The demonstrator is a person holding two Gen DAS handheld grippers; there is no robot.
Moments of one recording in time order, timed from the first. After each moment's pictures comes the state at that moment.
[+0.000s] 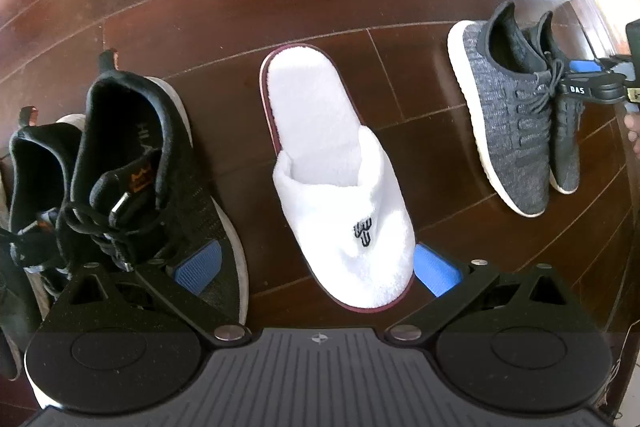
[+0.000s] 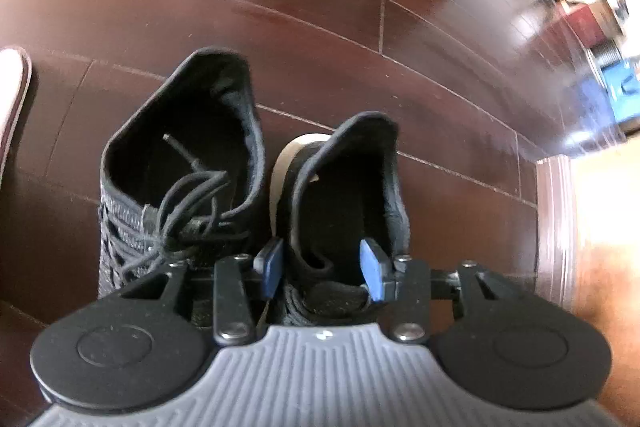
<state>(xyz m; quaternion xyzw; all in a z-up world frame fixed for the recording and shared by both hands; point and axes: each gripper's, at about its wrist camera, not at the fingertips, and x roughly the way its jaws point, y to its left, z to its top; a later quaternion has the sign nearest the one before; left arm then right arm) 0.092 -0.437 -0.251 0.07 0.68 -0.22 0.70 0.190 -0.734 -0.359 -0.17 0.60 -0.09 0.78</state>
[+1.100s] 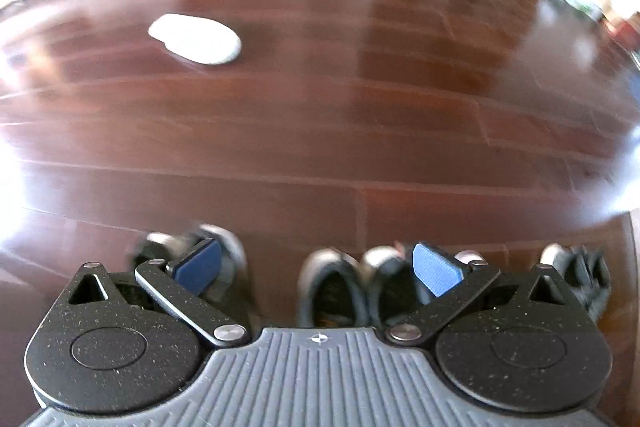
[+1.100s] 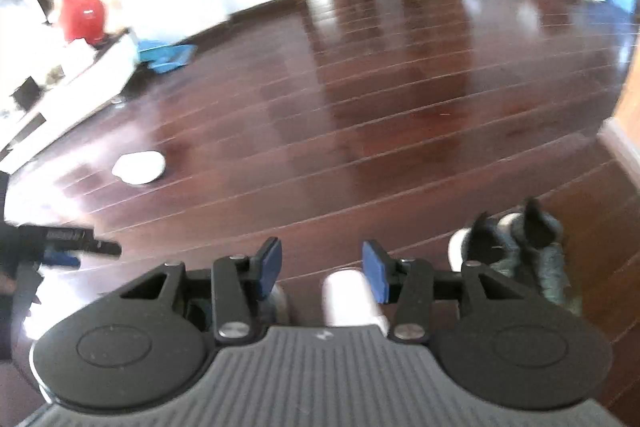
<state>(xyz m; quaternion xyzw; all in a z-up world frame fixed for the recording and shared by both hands) 0.205 -0.184 -0.007 -0.01 0.54 0.00 0.84 0.084 -0.529 -0.104 0.16 0.41 -0.02 0.90</state>
